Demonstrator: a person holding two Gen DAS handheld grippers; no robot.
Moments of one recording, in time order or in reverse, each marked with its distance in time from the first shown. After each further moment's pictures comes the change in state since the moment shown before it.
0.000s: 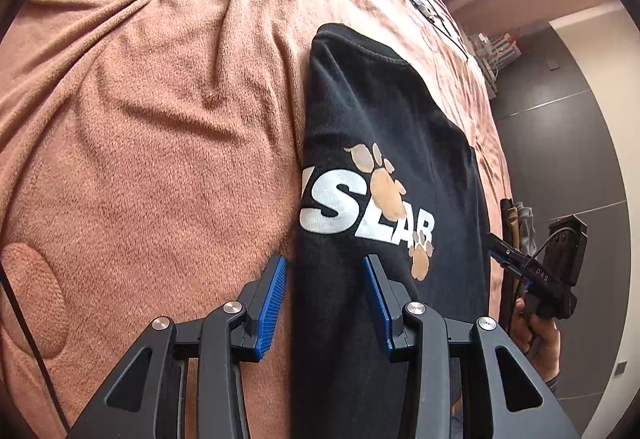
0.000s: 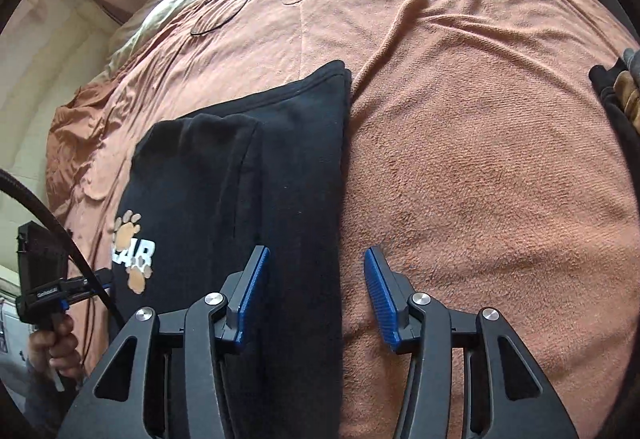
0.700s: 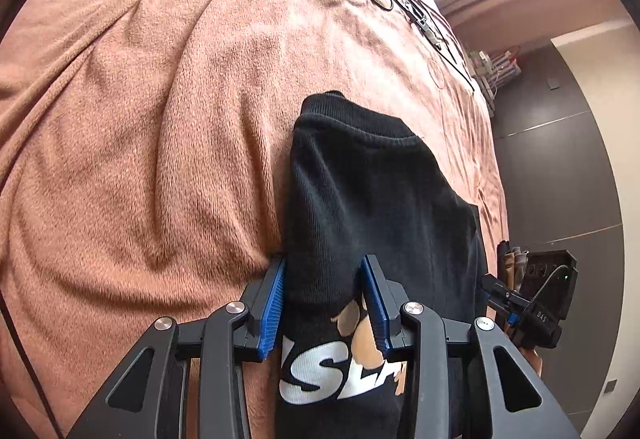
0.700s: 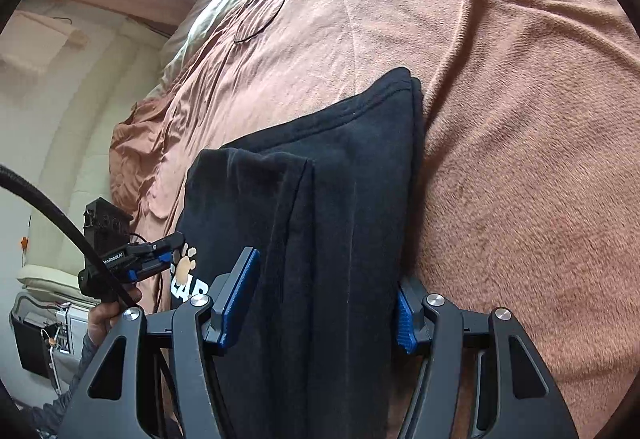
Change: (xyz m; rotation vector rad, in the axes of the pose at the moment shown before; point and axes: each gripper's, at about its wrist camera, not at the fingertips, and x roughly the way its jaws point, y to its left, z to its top) left arm 0.027 0.004 0.070 -0.024 -0.029 -0.040; right arm 0.059 -0.034 0.044 0.041 0.039 0.281
